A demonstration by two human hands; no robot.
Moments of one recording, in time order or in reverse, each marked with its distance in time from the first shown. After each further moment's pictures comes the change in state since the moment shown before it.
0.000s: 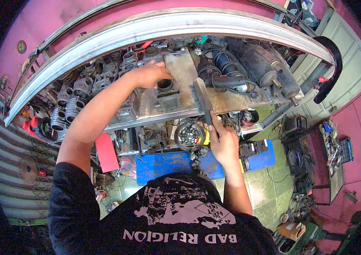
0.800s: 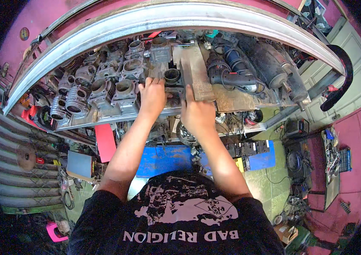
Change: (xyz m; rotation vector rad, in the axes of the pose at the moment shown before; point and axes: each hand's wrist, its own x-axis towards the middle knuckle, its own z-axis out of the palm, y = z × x) left_hand -0.020 0.122 0.078 -0.078 0.594 -0.889; right_hand 0.078 -0.034 0.091 -0.389 0.024 -0.339
